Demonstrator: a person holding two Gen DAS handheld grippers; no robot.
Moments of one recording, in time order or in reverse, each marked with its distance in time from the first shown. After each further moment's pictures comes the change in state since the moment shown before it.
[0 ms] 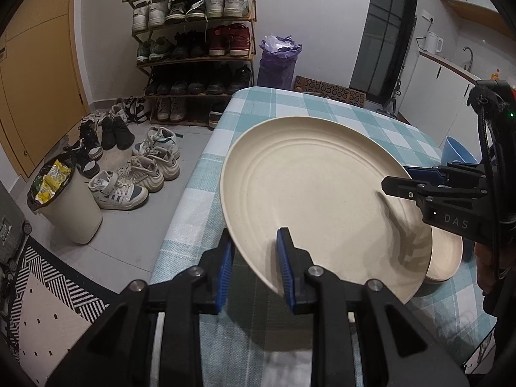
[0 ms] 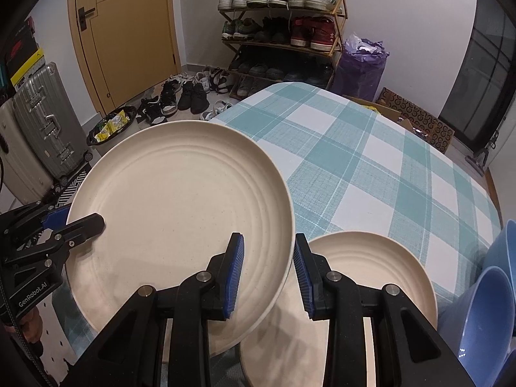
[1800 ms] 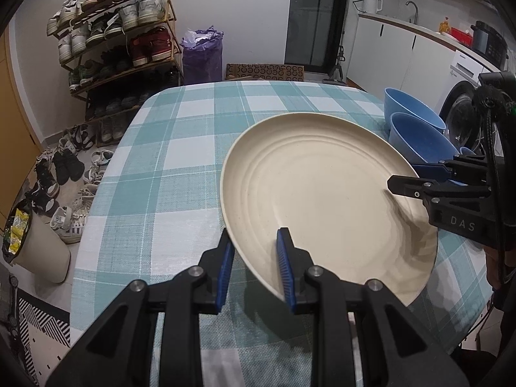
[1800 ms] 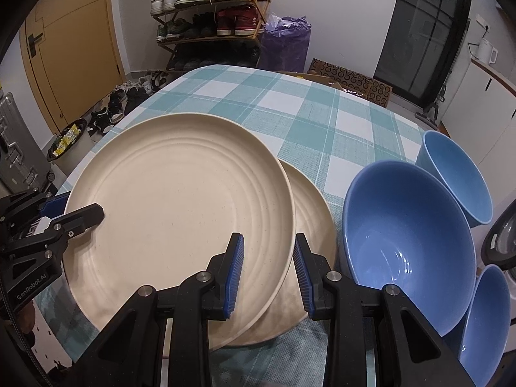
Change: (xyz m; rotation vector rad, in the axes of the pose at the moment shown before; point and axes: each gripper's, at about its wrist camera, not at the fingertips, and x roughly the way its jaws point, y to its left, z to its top) left arm 0.022 -0.111 0.005 0.226 0.058 -0.145; right arm -0.053 -0.089 -0.086 0.186 0.055 -0.174
